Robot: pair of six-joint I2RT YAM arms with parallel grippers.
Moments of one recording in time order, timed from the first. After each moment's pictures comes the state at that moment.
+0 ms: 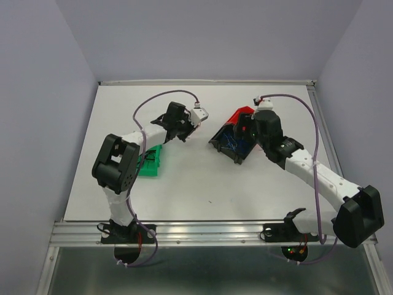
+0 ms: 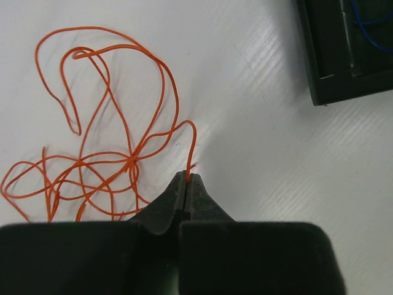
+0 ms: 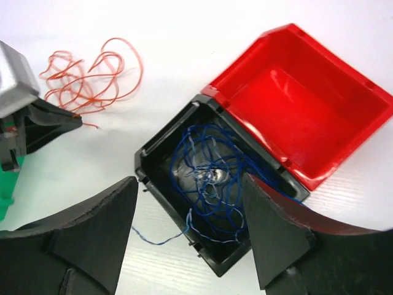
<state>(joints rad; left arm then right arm) -0.48 1.87 1.20 -0.12 0.23 0.44 0.53 1.24 0.94 -0.16 0.28 0.36</state>
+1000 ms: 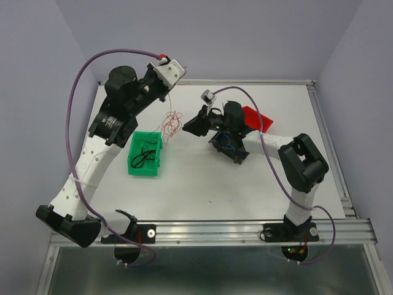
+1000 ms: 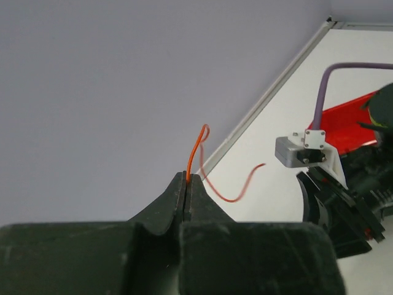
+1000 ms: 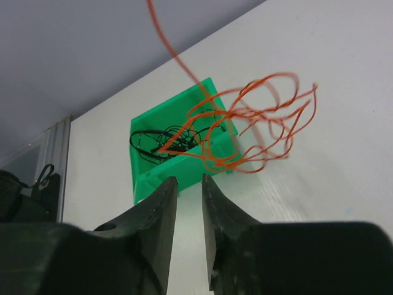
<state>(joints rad) -0.48 1.26 1.57 -0.32 0.24 0.54 0.59 1.86 1.16 0.67 -0.68 0.35</state>
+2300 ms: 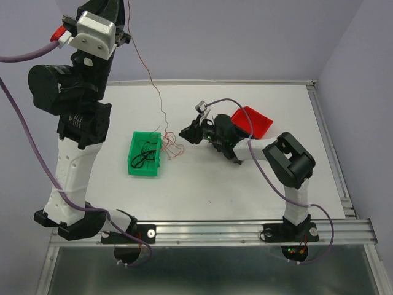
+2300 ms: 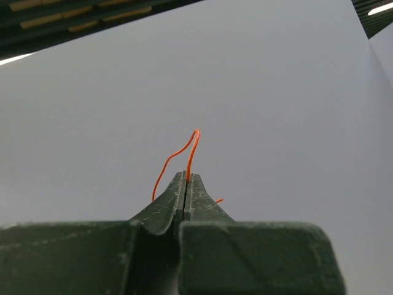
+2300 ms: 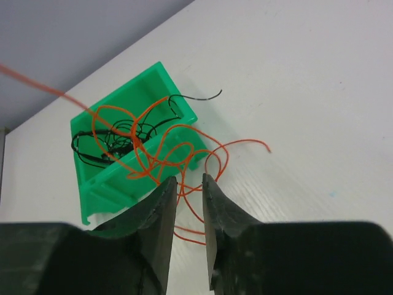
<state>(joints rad) -0.48 1.36 2.09 0.17 0.12 0.47 0.68 1.99 1.11 0.80 -0.45 0.31</state>
